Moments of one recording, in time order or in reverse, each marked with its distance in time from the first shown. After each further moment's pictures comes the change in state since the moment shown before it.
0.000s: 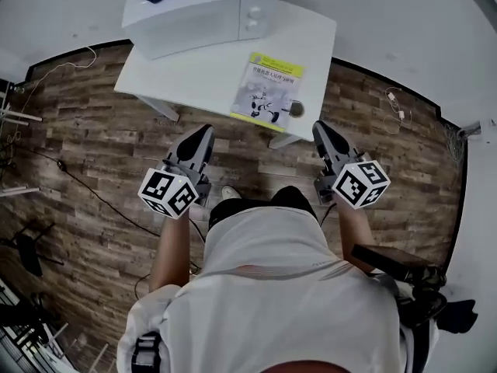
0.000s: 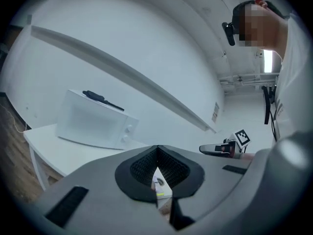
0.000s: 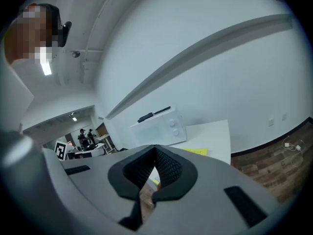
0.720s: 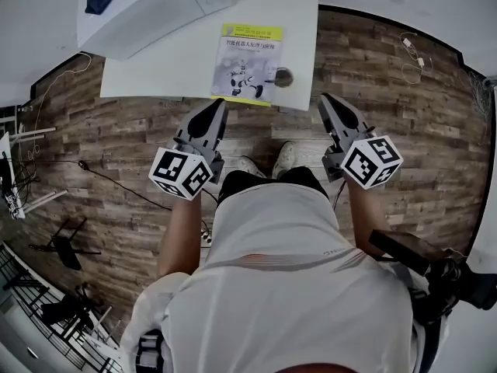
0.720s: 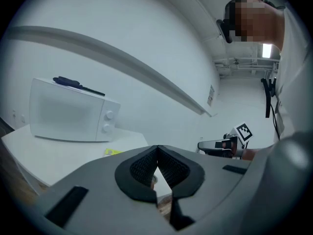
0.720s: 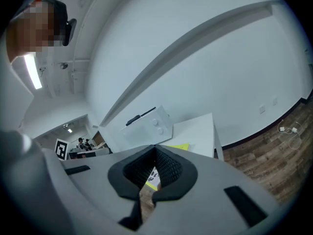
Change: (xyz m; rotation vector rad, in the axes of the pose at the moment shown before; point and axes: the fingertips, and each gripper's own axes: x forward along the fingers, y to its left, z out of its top) left arm 0.112 -0.060 -0.041 0.093 0.171 -0.053; right arm -0.029 -0.097 -0.012 0.123 -0.024 -0.041
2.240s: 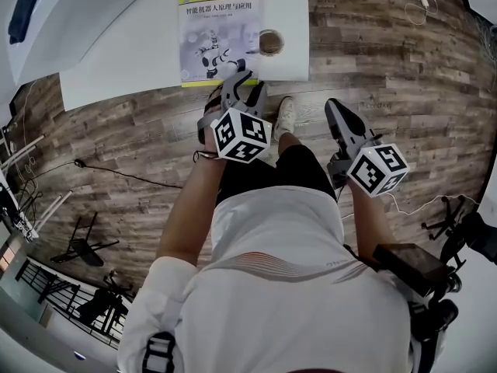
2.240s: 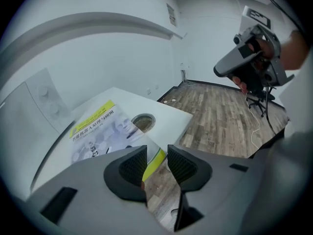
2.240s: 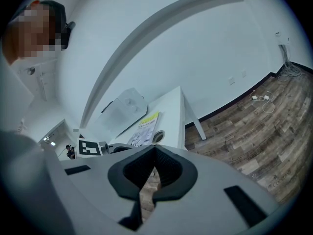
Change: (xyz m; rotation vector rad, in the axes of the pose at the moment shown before) left arm 0.128 0.007 -0.218 0.652 0.668 -0.052; right arm -0.022 -0.071 -0.125 0.231 0.148 -0.222
